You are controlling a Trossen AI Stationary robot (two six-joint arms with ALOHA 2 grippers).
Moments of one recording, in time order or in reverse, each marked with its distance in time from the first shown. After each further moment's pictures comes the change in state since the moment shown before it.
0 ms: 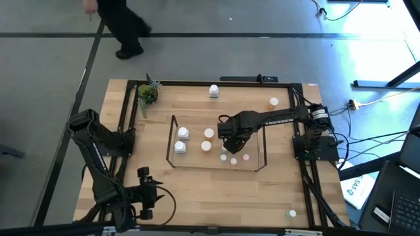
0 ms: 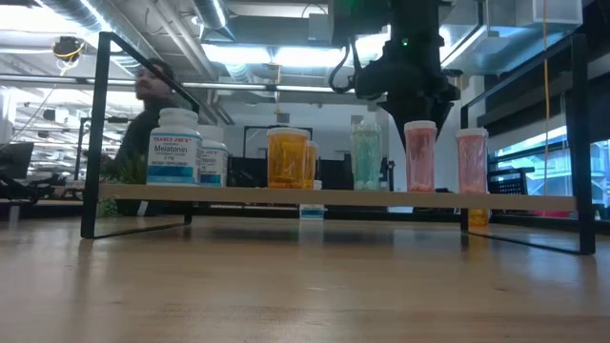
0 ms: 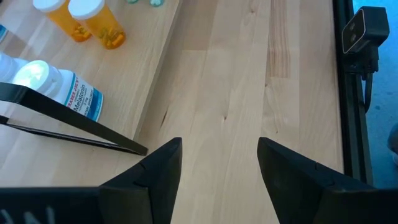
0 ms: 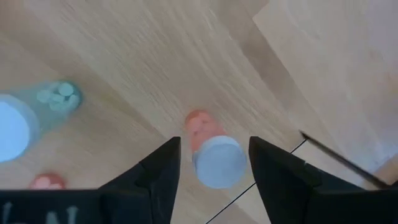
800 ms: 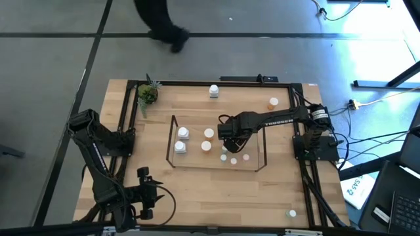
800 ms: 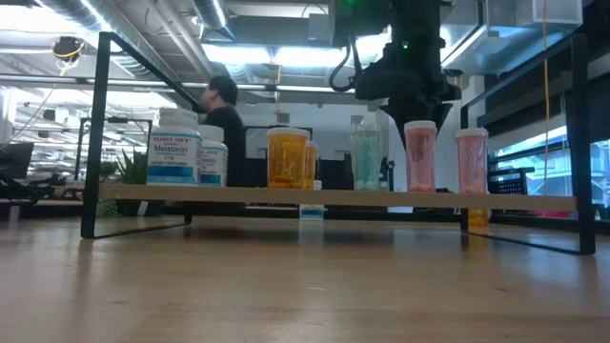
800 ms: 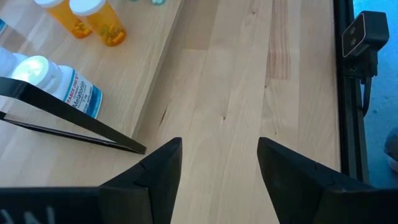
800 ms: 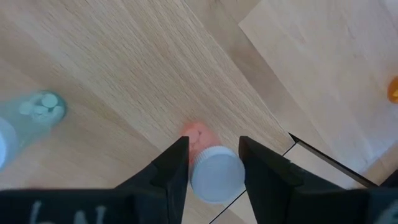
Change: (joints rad) left arm 0.000 0.000 0.000 0.000 0.000 -0.026; right arm 0.005 0.000 -0.012 0.003 0.043 0.034
